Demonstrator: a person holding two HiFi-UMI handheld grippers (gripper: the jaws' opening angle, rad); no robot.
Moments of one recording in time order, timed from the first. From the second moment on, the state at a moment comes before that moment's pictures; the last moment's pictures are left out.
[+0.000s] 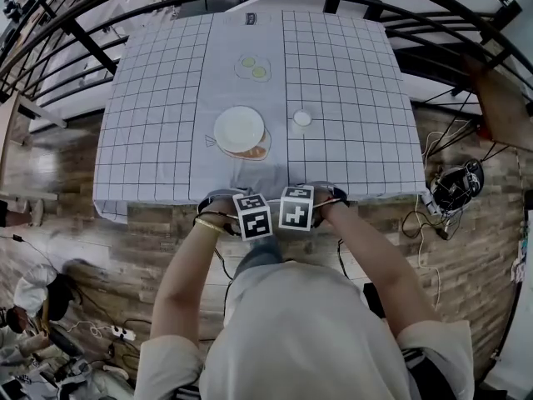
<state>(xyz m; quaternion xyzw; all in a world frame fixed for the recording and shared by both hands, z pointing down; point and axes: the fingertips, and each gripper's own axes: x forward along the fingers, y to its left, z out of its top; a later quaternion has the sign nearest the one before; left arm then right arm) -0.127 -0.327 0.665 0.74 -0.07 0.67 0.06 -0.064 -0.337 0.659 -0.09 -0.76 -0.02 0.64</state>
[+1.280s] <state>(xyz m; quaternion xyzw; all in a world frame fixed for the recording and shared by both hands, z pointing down) -0.107 -0.253 0.665 0.74 -0.08 0.66 0.07 -0.046 -0.266 0.658 -0.09 -0.77 -0.02 0.64</state>
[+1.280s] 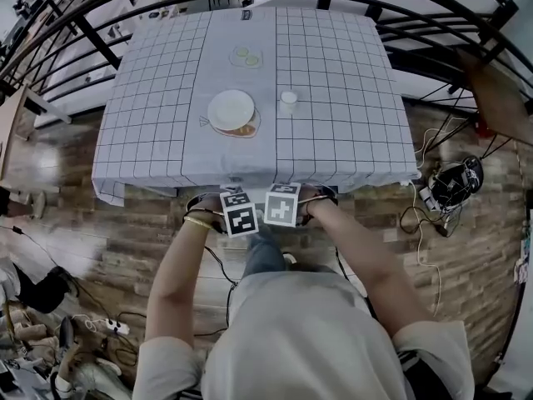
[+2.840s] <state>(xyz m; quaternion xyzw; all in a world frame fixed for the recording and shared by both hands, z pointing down) -0.085 -0.144 0.664 0.74 -0.06 0.66 0.06 -0.023 -0.152 0.656 -0.08 -0.76 0.00 0.65</state>
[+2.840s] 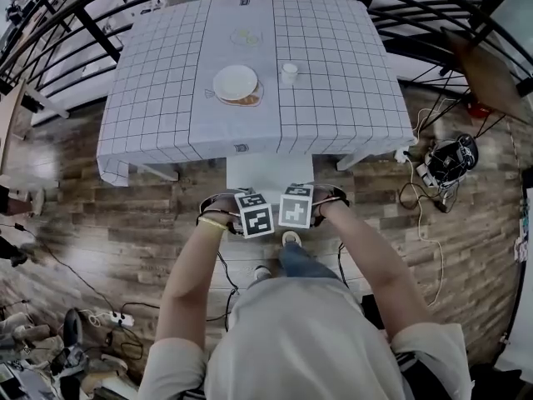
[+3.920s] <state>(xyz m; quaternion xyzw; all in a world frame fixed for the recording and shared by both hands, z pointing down) -0.074 -0.070 0.665 0.75 -0.05 0.66 0.06 -0.013 -0.077 0.657 -0.08 -0.76 0.00 0.65</state>
